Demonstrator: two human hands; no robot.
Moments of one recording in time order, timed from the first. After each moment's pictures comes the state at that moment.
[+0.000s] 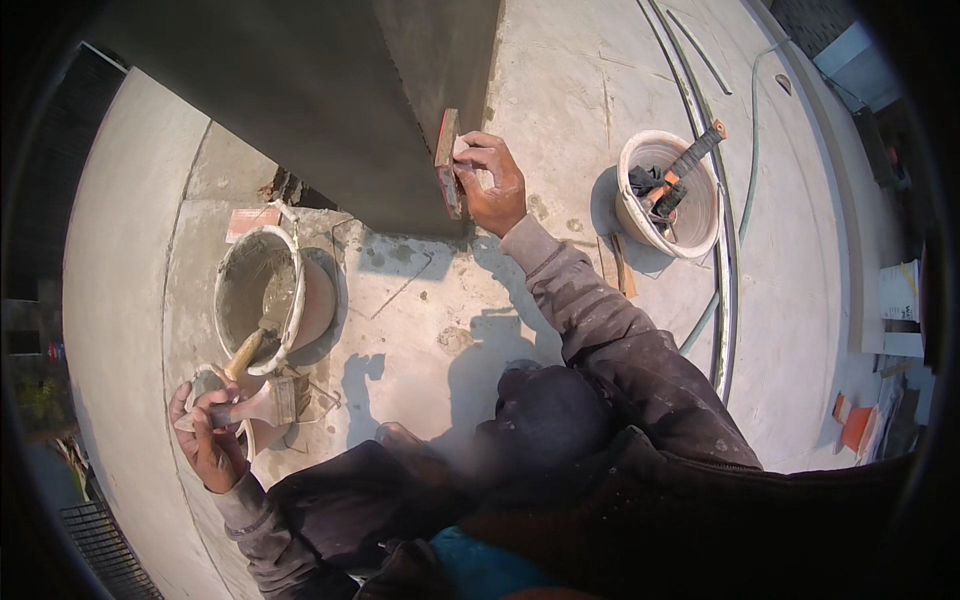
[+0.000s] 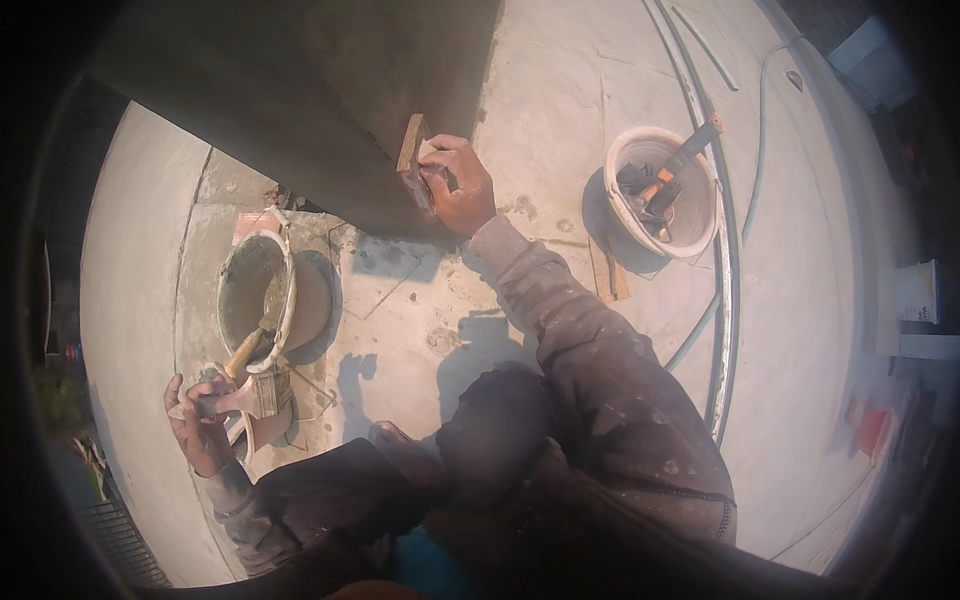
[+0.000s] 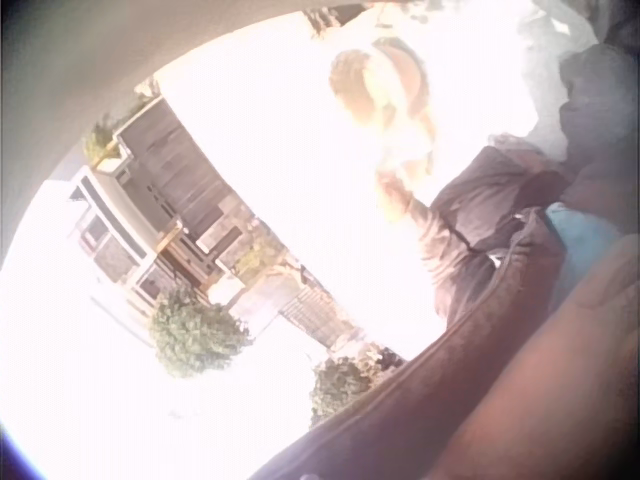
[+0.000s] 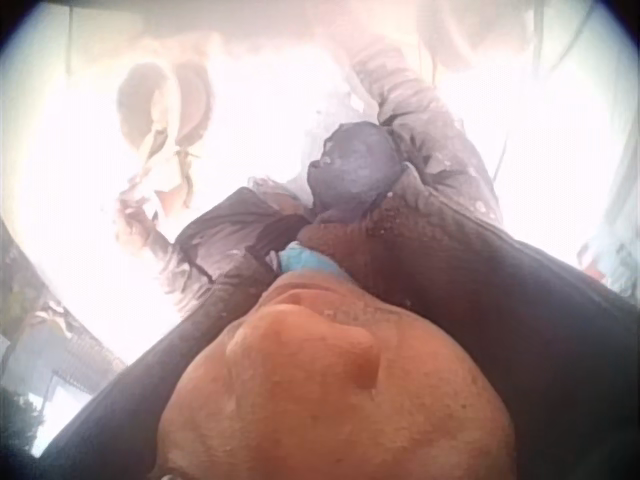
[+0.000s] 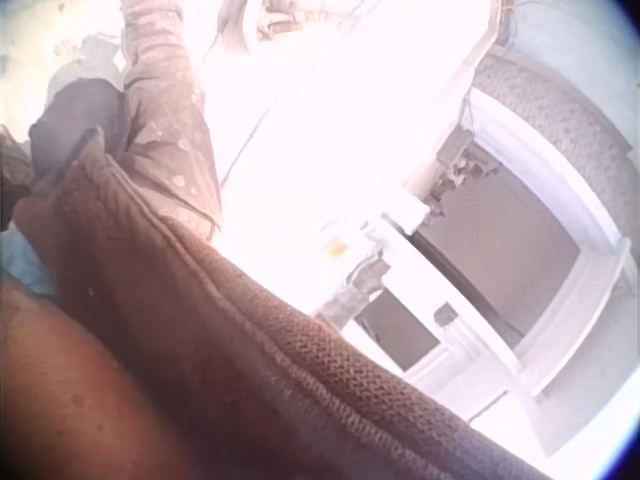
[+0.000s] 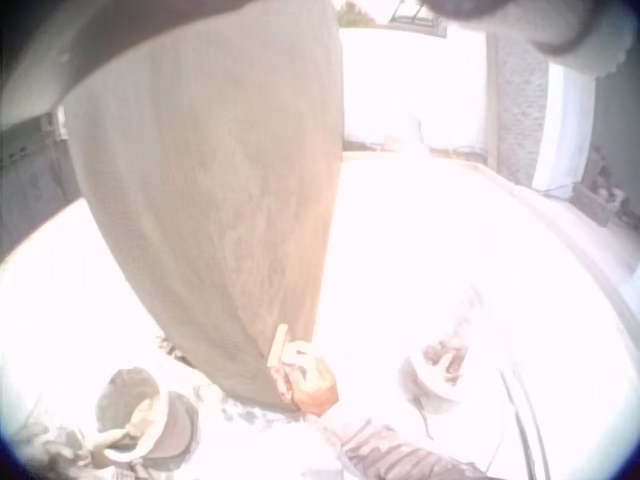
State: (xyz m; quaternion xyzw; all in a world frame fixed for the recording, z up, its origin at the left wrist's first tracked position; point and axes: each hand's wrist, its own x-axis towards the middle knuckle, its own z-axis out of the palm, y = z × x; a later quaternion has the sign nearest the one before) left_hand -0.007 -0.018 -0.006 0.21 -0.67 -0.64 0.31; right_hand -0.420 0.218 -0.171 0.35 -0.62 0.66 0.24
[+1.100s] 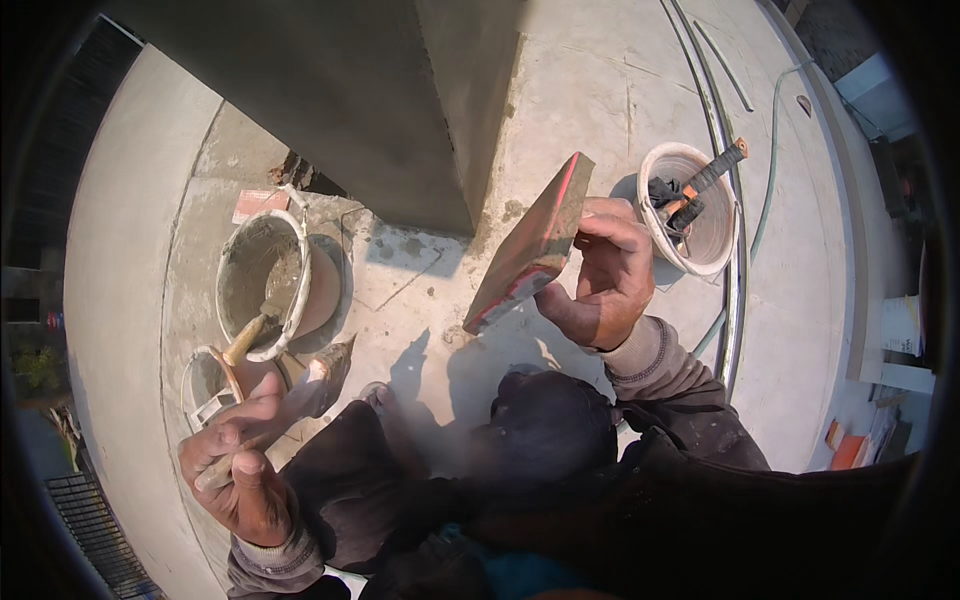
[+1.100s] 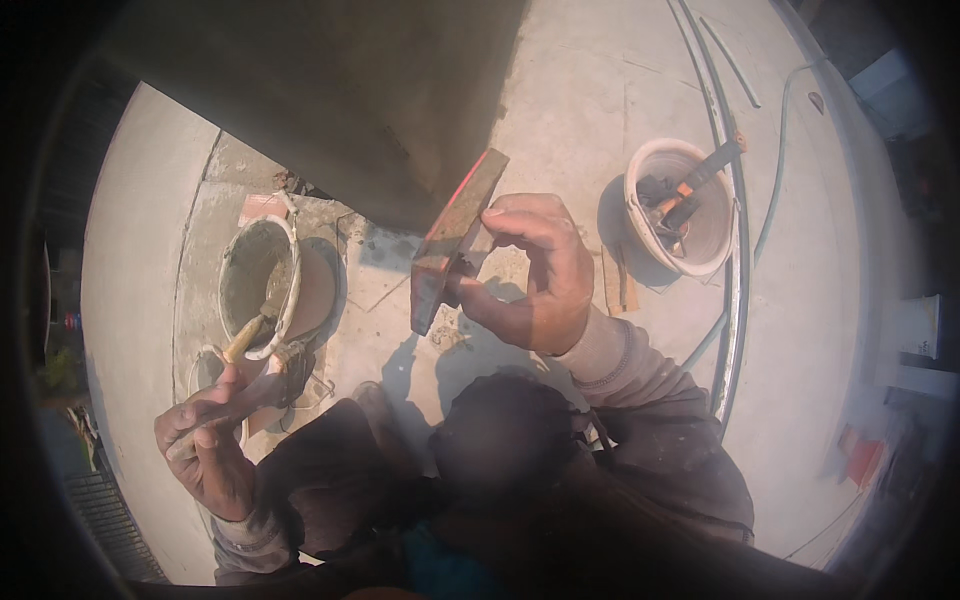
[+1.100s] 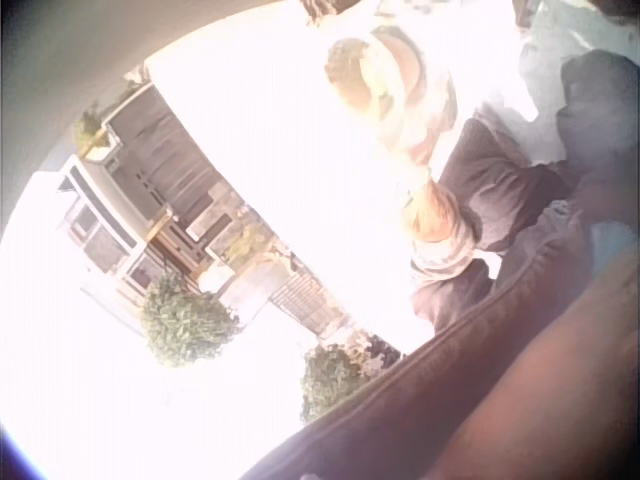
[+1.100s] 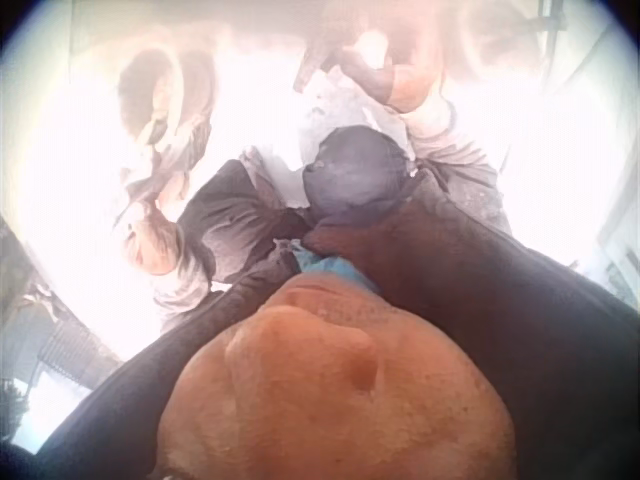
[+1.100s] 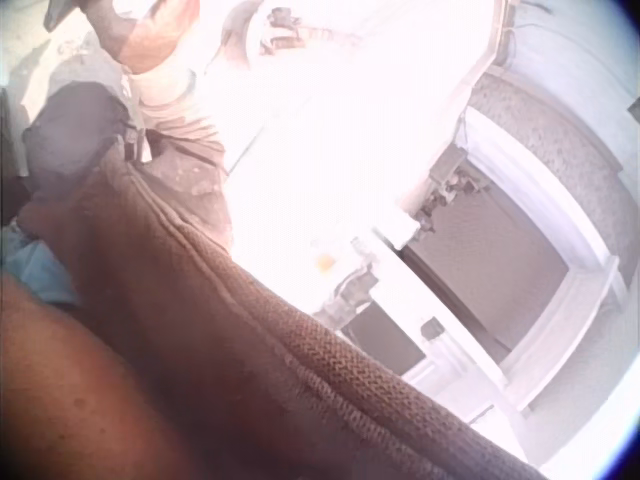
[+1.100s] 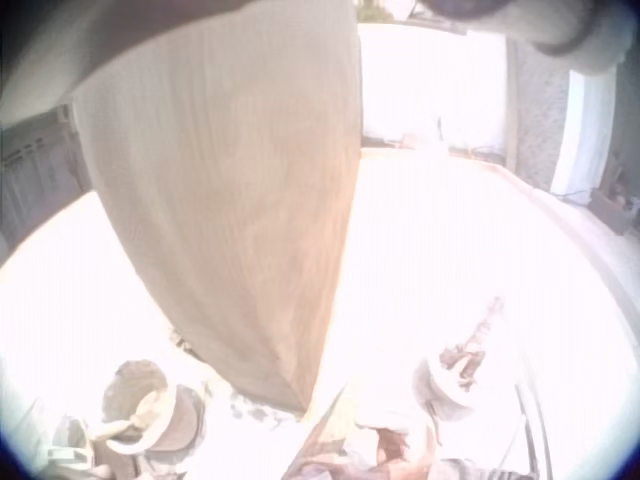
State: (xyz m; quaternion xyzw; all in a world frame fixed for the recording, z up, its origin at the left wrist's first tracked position) left_hand -0.068 0.092 0.057 0.09 -0.78 -0.54 0.29; right_hand -0.323 0.312 -0.064 0.42 -0.56 0.70 0.13
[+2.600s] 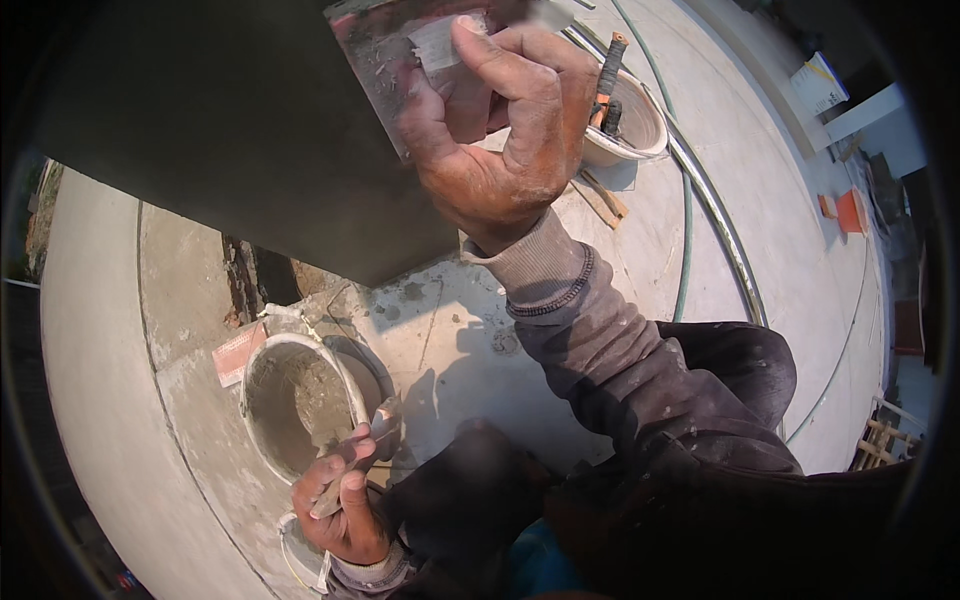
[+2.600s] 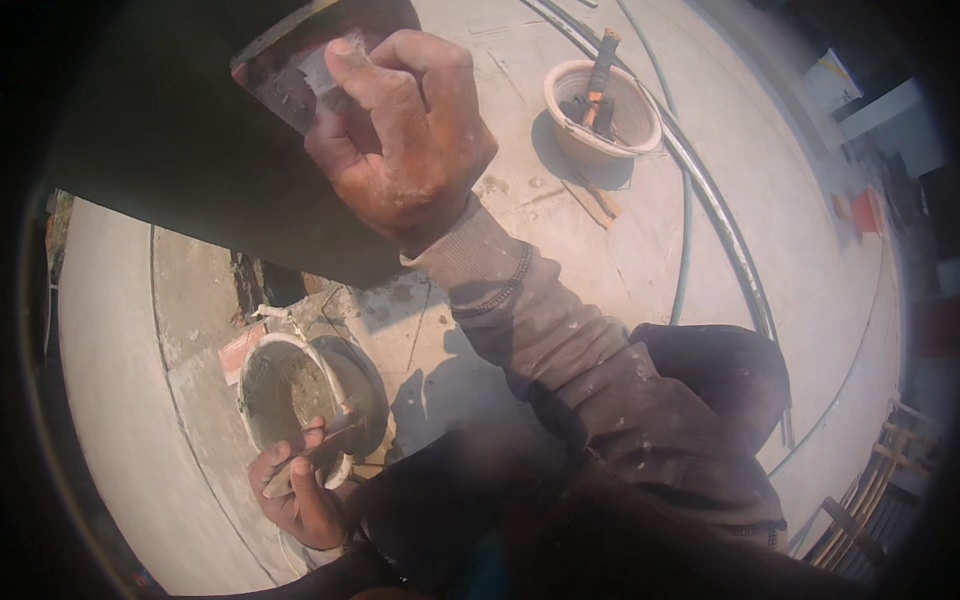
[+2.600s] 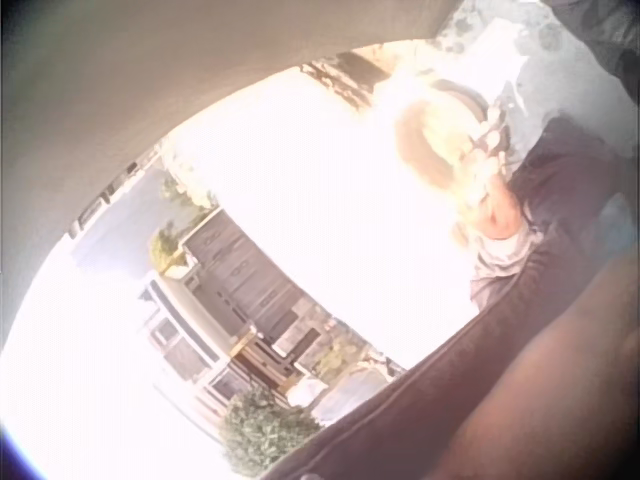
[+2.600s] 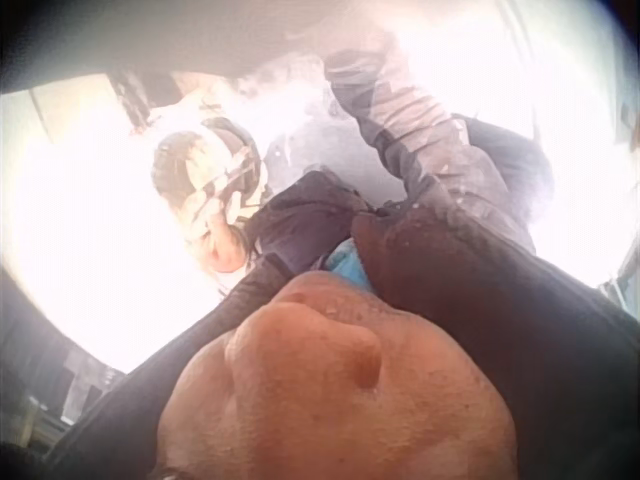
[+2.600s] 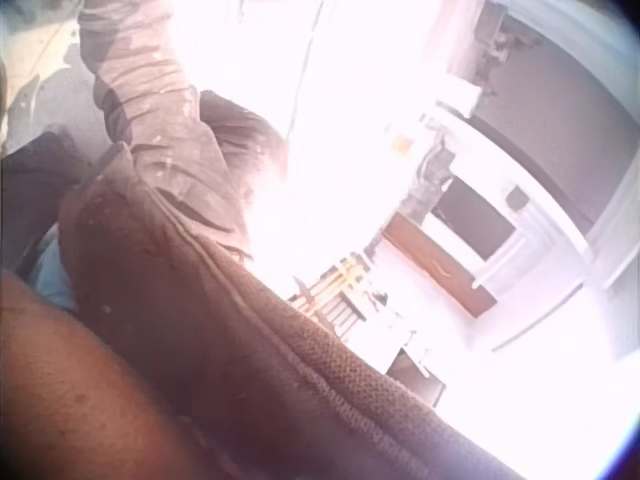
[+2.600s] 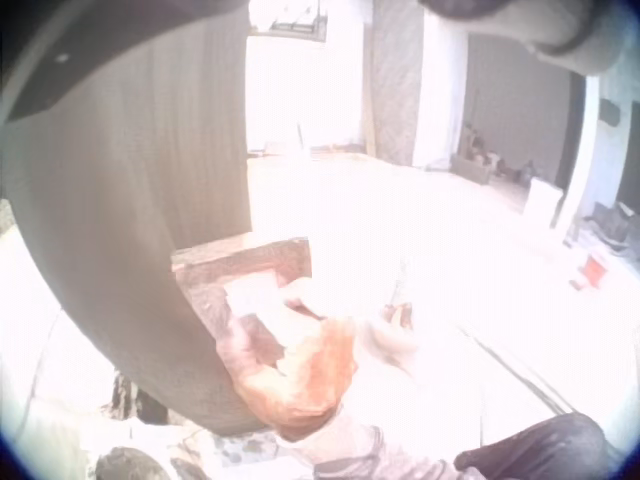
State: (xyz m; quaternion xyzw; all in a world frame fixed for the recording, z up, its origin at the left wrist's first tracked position) left_hand -0.085 -0.054 -0.018 0.02 -0.72 -0.67 0.19; right_hand -0.361 0.138 -0.001 0.17 -0.61 0.35 0.69
